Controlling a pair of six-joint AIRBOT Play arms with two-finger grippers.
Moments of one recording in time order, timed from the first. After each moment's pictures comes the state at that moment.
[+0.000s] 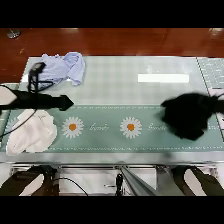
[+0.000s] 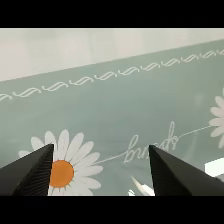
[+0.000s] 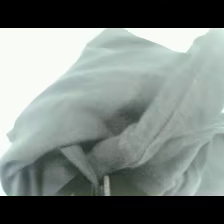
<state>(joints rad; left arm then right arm) -0.05 -0.92 0.85 1.09 -1.10 -1.35 -0.37 -0.80 0.87 -1.29 1.03 1.56</state>
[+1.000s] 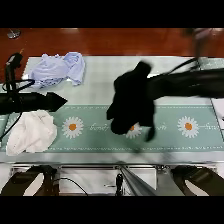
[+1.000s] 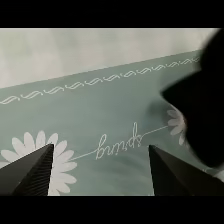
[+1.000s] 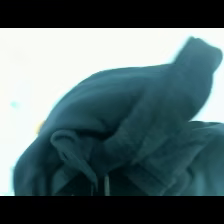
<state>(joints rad) 0.00 -0.75 0.85 0.99 -1.17 -1.32 0.47 -0.97 1.16 -1.12 1.04 1.57</state>
